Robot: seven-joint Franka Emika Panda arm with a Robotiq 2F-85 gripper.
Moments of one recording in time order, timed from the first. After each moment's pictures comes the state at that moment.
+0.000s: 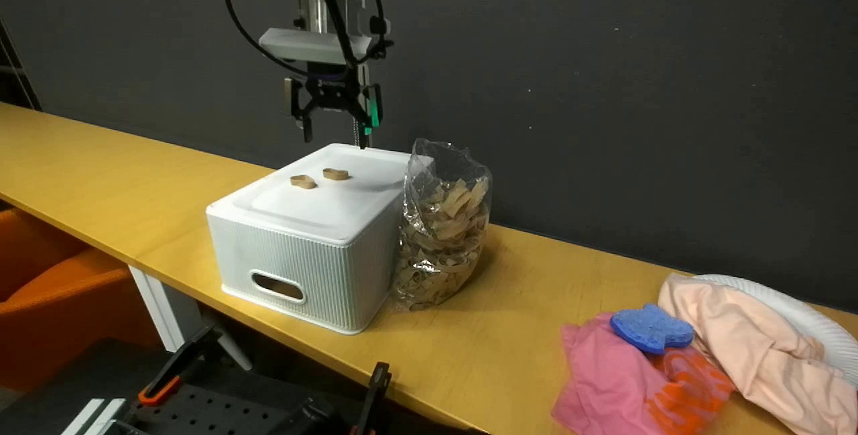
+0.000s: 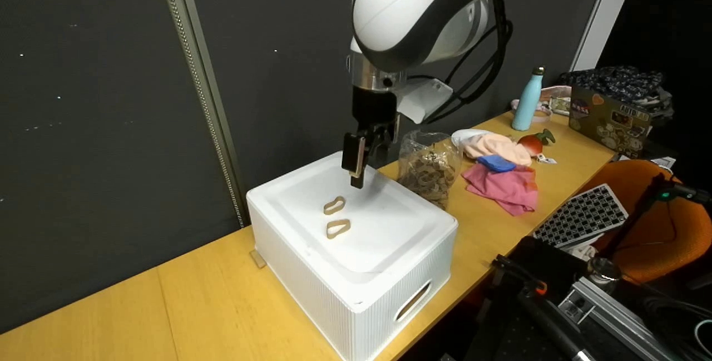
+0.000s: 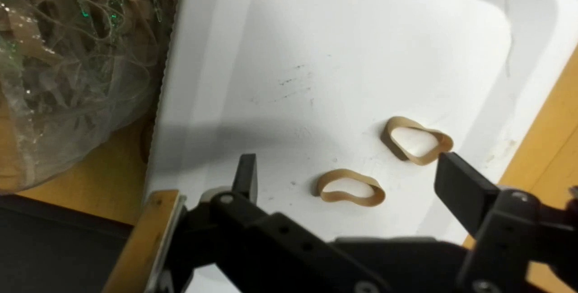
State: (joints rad) arm 0.03 0.22 0.04 -2.00 0.07 2.24 -0.20
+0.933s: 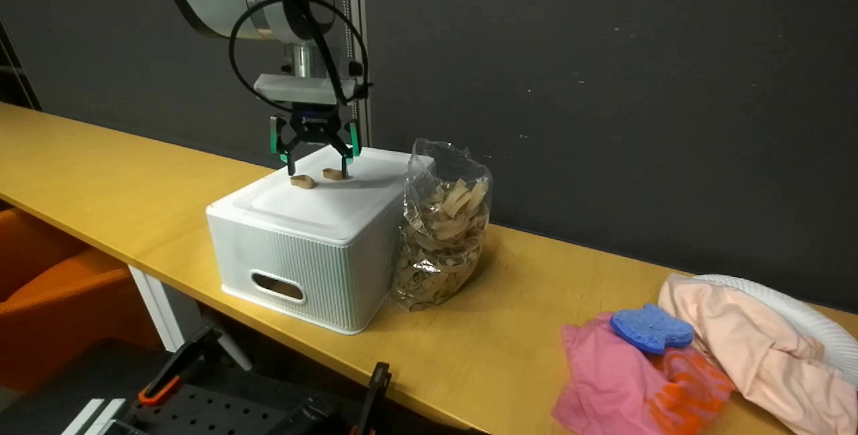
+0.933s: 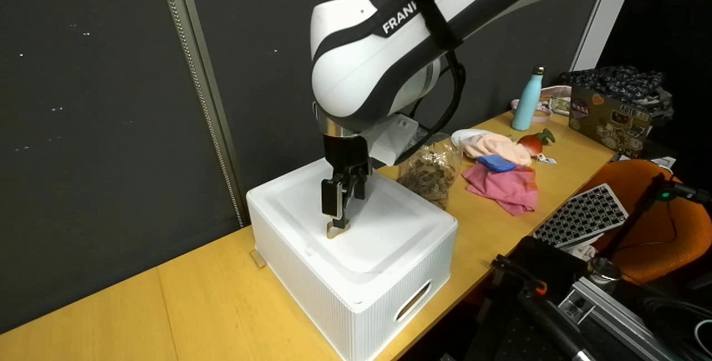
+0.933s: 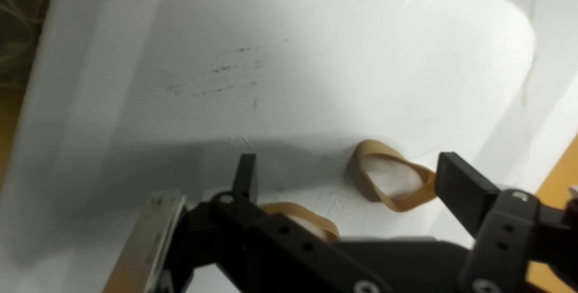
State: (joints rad) arm 0.07 0.39 0.08 -1.91 0.01 2.24 -0.23
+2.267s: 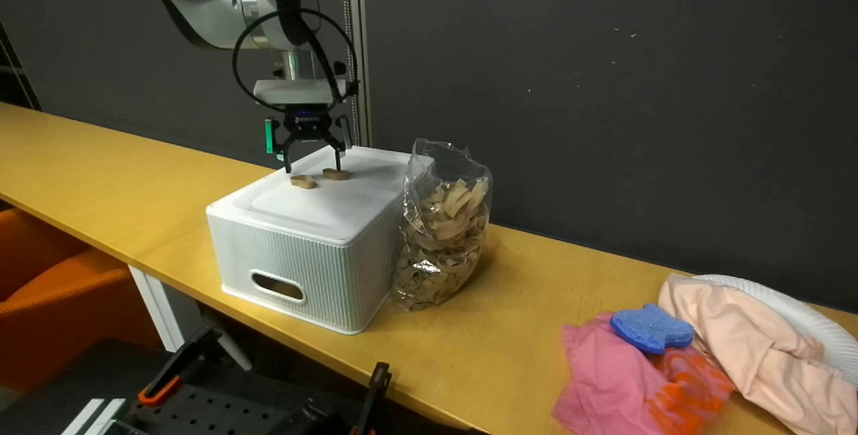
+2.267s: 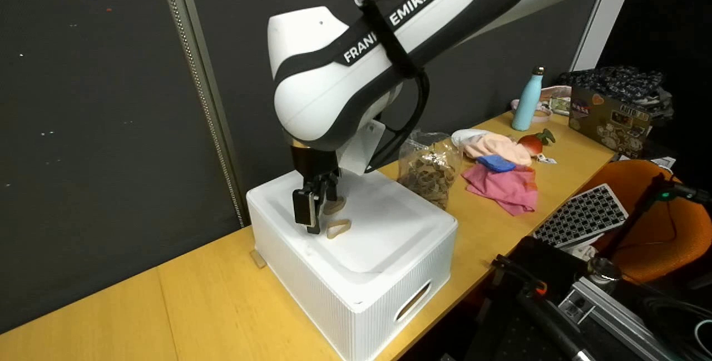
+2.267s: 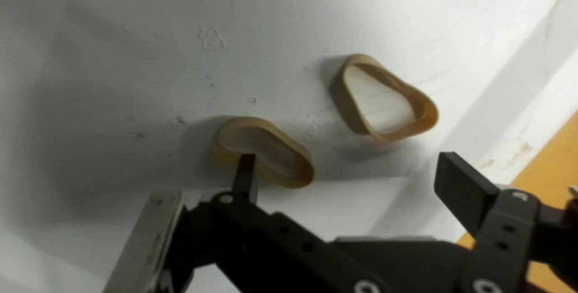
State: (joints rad) arm 0.12 0.50 0.10 -1.77 -0.08 2.24 -0.23
